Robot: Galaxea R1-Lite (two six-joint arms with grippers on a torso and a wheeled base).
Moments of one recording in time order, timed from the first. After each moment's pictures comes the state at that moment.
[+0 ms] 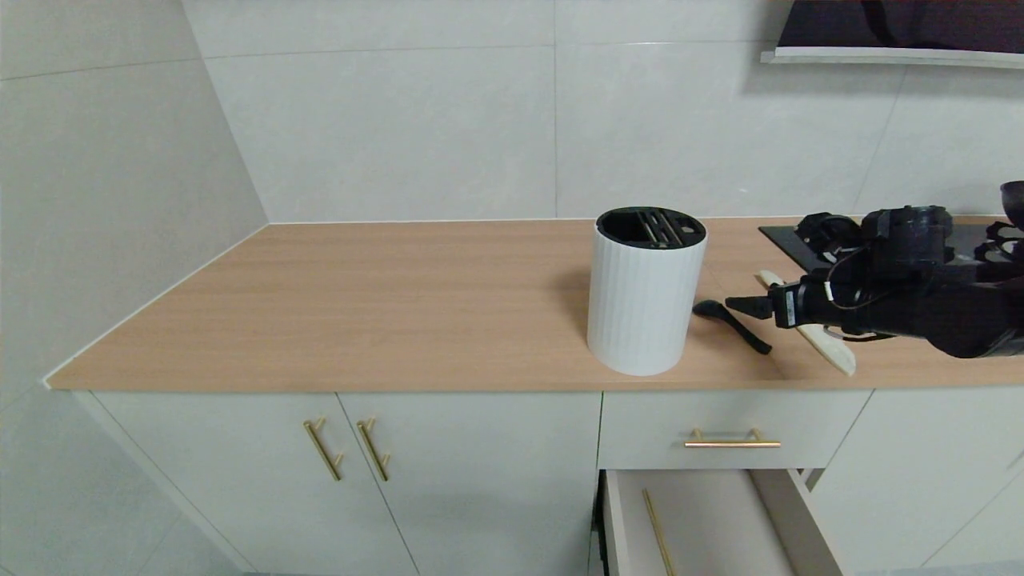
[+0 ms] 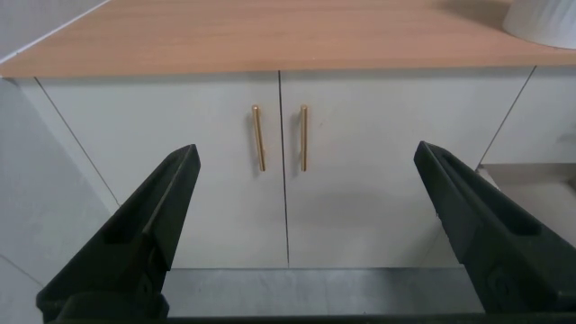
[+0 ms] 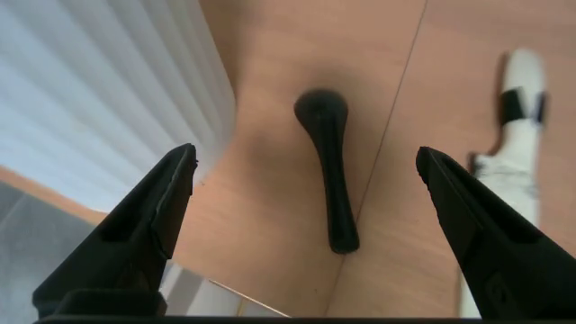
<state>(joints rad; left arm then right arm) 0.00 0.00 0.00 0.00 -0.01 0.01 0.04 1.98 -1.18 -0.41 0.31 -0.14</state>
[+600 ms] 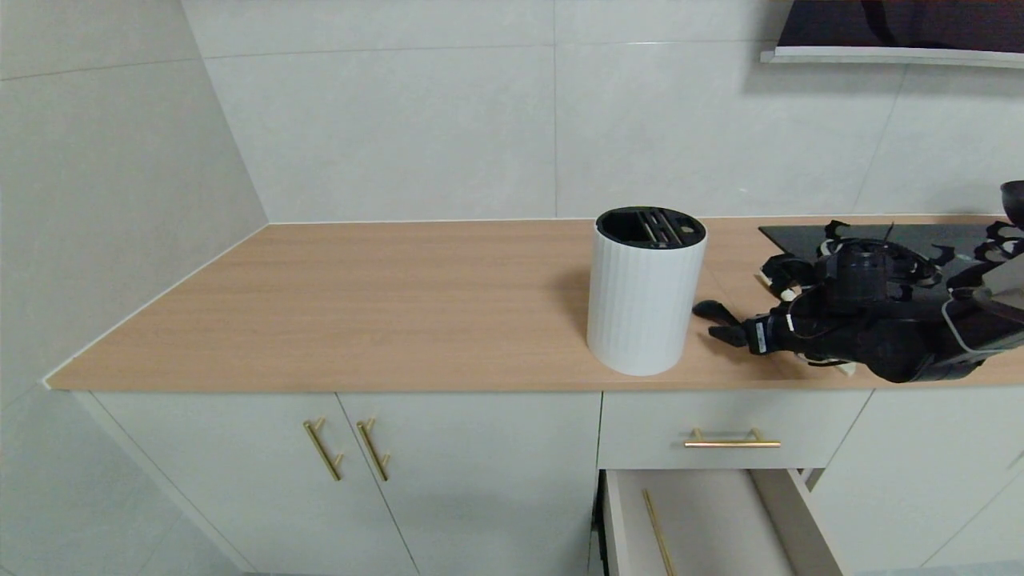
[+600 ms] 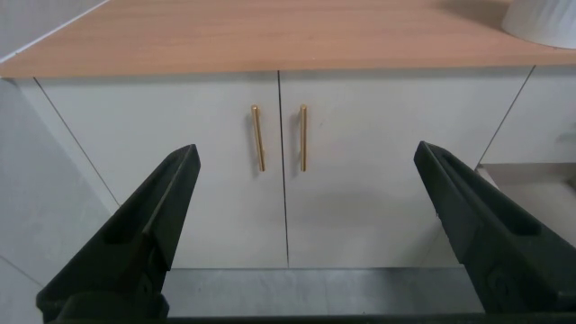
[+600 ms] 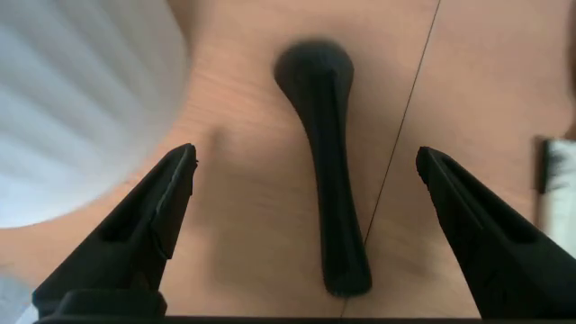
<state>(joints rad) 0.00 0.00 0.00 0.00 -0.01 0.01 0.05 2.18 -1.21 -0.53 0.27 -0.16</state>
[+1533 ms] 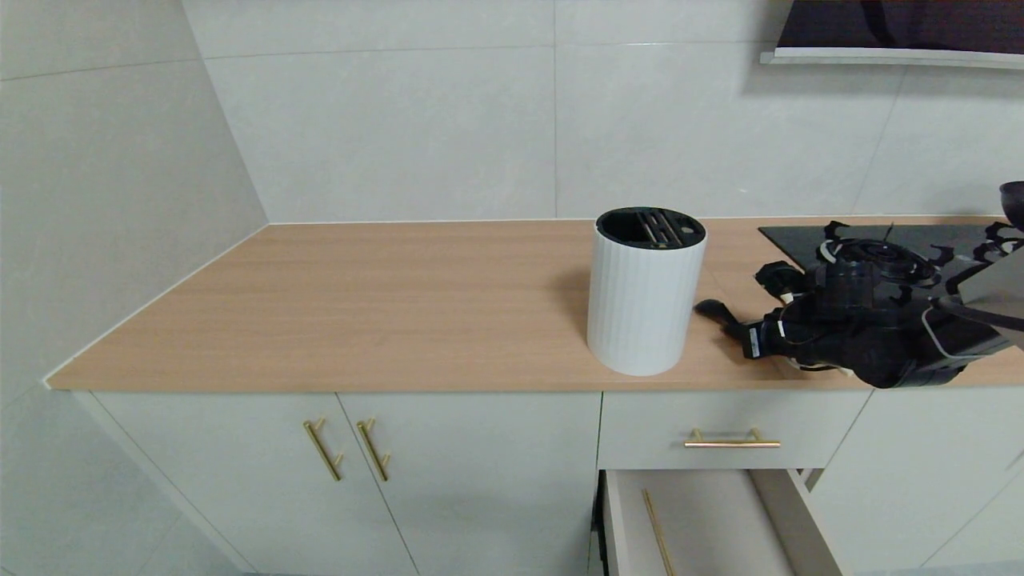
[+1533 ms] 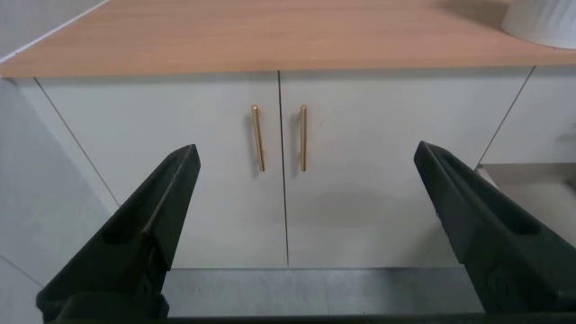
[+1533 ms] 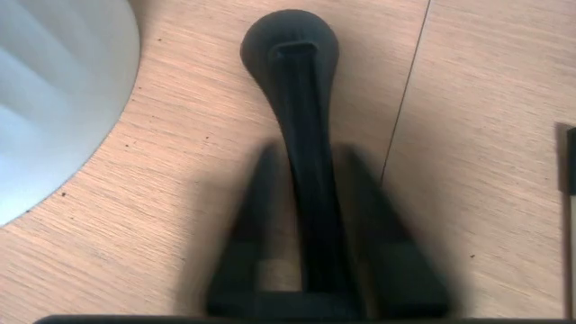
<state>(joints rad) 0.00 0.00 0.00 0.00 -0.01 0.01 0.05 2.24 -1.24 -0.55 0.25 -0.16</state>
